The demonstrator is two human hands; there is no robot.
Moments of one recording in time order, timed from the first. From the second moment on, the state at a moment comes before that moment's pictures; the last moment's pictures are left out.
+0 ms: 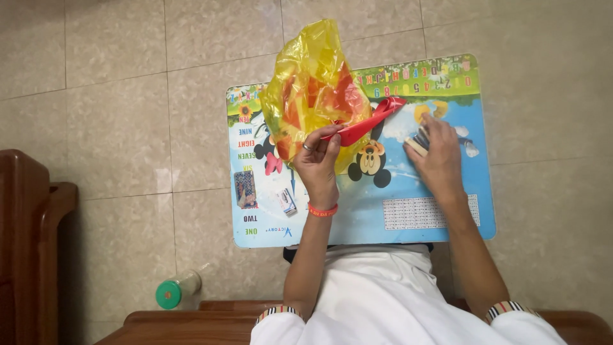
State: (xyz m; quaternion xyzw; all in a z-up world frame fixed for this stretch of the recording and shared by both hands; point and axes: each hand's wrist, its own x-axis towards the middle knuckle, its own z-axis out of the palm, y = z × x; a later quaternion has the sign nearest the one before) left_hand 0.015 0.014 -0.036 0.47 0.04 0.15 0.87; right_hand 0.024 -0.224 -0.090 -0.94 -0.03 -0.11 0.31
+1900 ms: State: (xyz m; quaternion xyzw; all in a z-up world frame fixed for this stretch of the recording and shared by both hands) left_hand 0.002 0.001 0.002 0.56 -0.18 0.09 0.81; right_hand 0.007 -0.184 -0.018 -0.46 -0.04 0.05 0.89
